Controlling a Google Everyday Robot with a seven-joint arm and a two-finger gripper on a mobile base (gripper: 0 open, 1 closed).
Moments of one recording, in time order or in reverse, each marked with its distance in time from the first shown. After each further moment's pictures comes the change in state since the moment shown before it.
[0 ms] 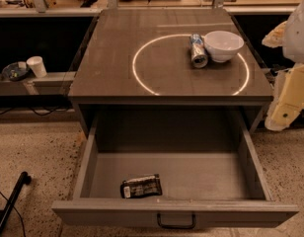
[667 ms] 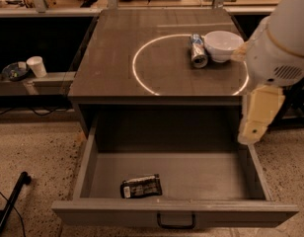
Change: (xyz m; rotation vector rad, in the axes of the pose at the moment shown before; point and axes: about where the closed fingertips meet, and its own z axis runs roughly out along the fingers) arm -0.030 0.019 0.036 -0.025 0.019 -0.108
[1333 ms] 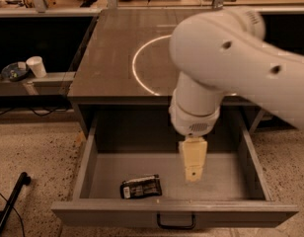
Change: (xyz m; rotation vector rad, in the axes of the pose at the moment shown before) arm -0.078 0.062 0.132 -0.199 0.042 -0.233
